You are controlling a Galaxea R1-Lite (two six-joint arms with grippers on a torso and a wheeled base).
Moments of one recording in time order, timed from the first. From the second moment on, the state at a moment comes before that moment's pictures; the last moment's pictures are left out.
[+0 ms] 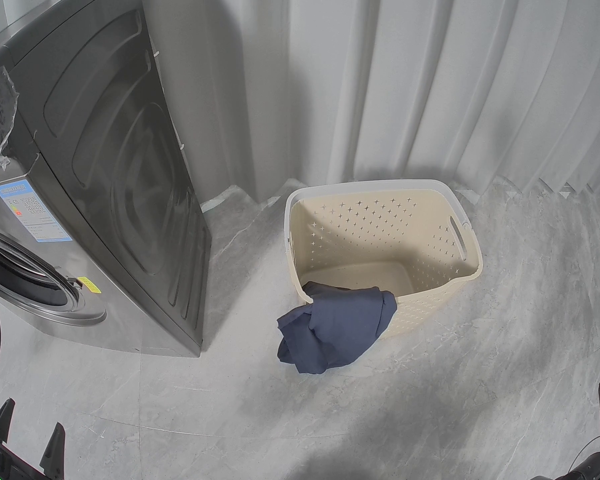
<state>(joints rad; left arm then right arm) 0.00 0.02 -0.02 0.00 0.01 -0.02 0.00 0.04 -0.16 0.01 0.03 0.01</state>
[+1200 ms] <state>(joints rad) 0.00 0.02 -0.02 0.00 0.01 -0.03 0.42 1.25 -0.25 -0.60 -0.01 0.23</state>
